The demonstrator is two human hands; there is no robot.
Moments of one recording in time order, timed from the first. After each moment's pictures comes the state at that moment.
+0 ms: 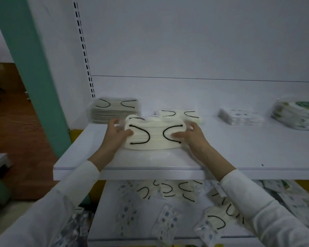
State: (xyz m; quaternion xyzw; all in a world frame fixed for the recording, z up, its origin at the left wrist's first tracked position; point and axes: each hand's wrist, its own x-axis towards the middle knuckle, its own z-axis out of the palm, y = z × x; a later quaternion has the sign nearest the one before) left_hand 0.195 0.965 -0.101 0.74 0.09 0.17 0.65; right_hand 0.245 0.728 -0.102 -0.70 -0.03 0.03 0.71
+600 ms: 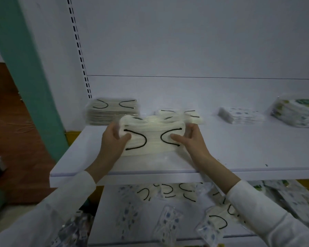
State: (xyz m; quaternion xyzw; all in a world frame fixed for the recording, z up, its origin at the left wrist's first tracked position) left_hand 0.188 0.968 -0.110 0.76 0.04 0.24 0.60; right_hand 0.225 0.736 -0.114 -0.74 -0.08 -0.04 0.67
